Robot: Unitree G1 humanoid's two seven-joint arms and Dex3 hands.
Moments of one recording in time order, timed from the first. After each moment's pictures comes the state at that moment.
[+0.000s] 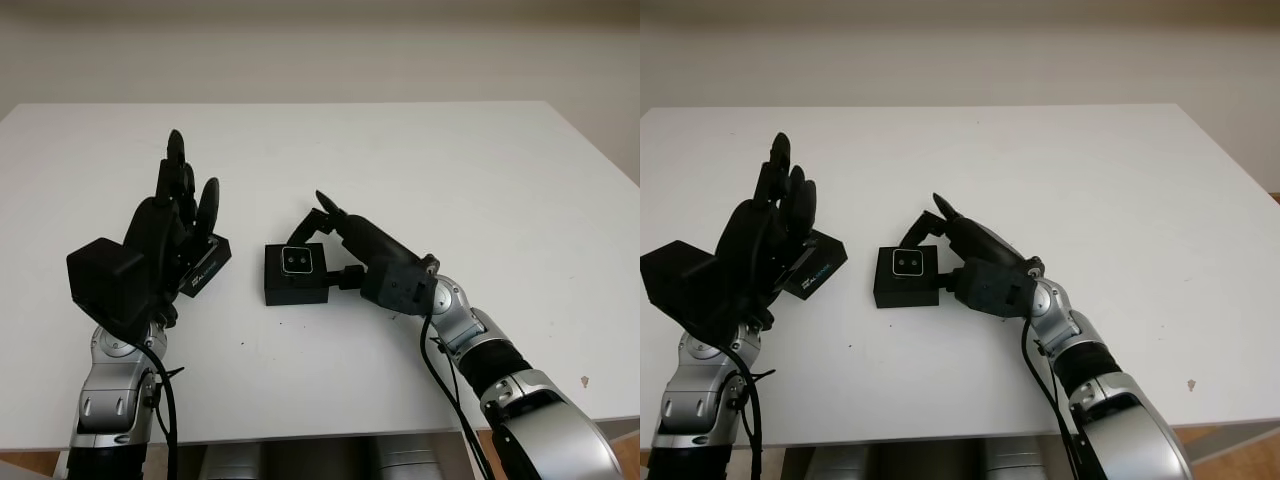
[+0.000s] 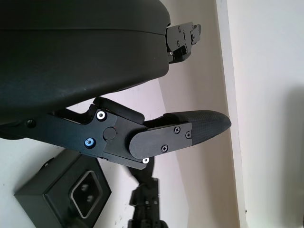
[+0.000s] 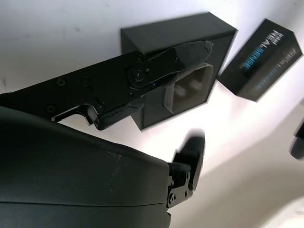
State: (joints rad) left arm -0.18 0.19 0.14 -0.14 -0.08 0.13 -0.11; right arm -0.64 -0.24 0.27 0.80 -0.40 -0.51 0.13
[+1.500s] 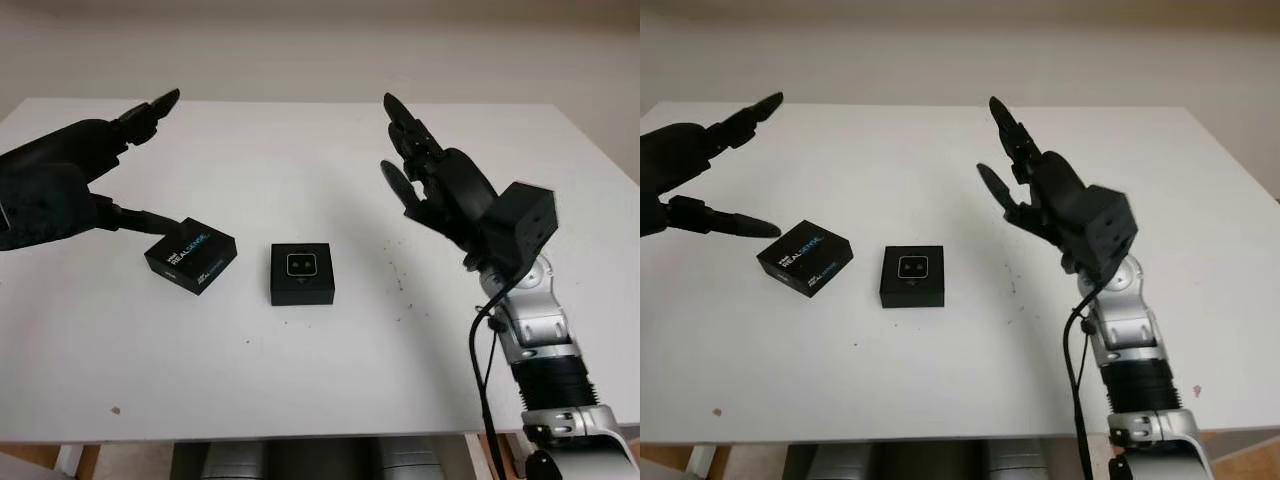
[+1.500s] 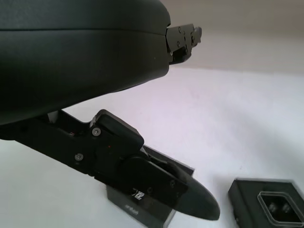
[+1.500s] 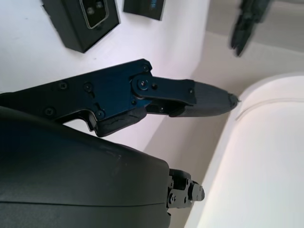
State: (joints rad) left arm -0.57 0.98 0.00 0.13 0.25 -0.13 -0.75; right arm -0.53 -0.32 -0.06 0.20 0.14 0.03 0.39
